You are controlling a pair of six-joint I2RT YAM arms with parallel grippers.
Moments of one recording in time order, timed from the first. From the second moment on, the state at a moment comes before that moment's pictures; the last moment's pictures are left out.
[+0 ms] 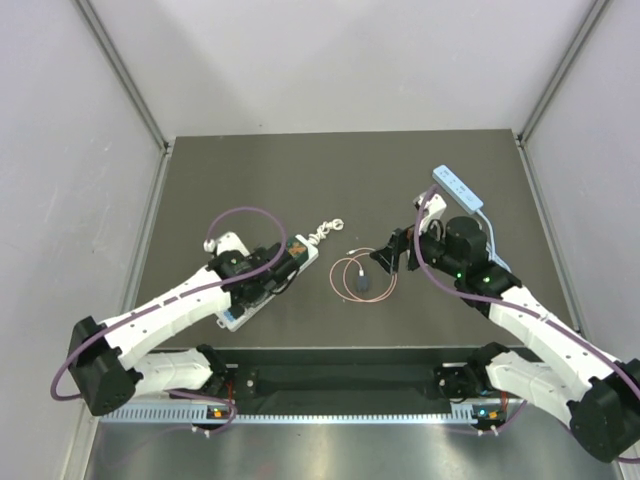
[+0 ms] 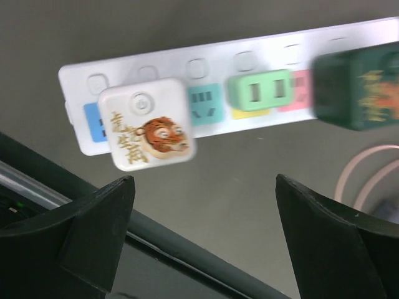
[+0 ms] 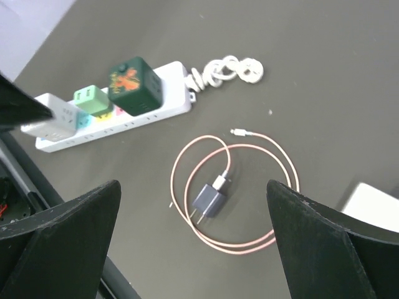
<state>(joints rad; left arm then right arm) -0.85 1.15 0.91 -1.16 -0.59 -1.51 0.50 0.92 0.61 -0.01 -0.30 0.26</state>
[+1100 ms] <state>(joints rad) -0.59 1.34 1.18 -0.42 0.32 -0.59 0.32 1.32 0.72 -0.22 0.13 0.29</state>
